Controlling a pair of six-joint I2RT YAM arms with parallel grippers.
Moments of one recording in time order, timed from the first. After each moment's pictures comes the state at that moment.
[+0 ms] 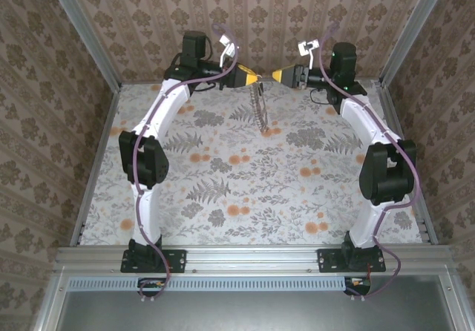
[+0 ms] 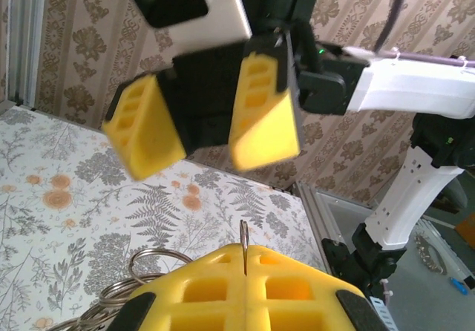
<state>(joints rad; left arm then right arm) -0.39 2.15 2.17 -0.41 1.39 -0.03 0.08 1.85 1.58 0.12 -1.16 0.50</state>
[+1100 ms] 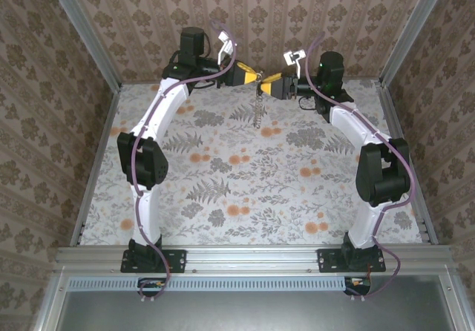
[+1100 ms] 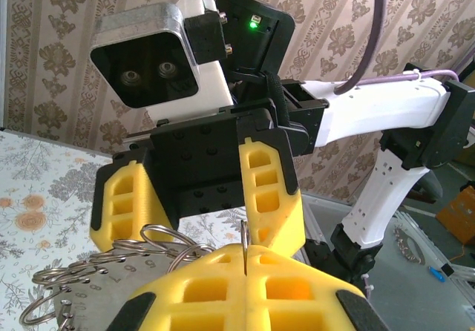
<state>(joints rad) -0.39 2.14 2.19 -0.39 1.45 -0.06 0.16 1.85 1.49 0.34 -1.25 0.55</state>
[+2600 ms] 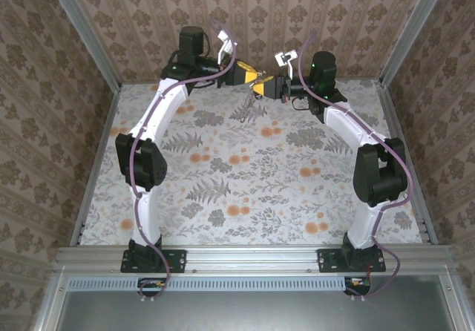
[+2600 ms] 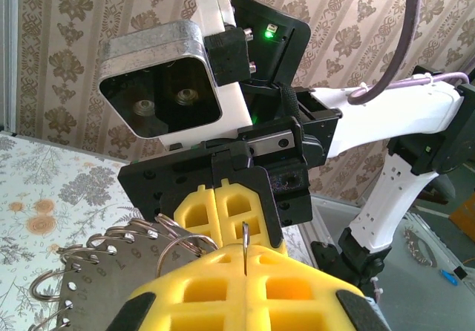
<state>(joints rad) -0.40 2.11 2.17 -0.37 1.42 -0.06 0.21 1.85 1.52 0.35 -1.26 0.57</state>
